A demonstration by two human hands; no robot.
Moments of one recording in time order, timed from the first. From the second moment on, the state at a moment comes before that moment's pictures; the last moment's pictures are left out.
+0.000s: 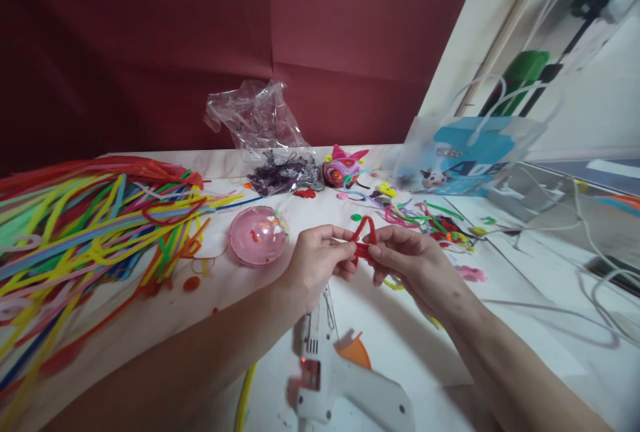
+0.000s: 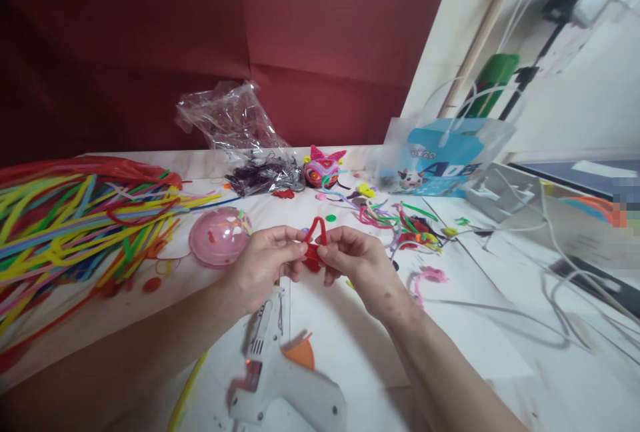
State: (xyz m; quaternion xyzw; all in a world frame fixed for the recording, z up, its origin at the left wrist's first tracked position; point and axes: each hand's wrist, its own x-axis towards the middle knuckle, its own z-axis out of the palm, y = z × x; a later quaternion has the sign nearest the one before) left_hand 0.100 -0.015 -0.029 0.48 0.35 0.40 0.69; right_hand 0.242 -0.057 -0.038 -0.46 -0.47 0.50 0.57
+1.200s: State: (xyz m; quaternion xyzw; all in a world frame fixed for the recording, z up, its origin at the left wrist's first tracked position) left_hand 0.099 -0.015 -0.028 0.49 0.35 0.41 0.68; right_hand 0.240 -0.054 -0.042 -0.40 -0.37 0.60 0.58
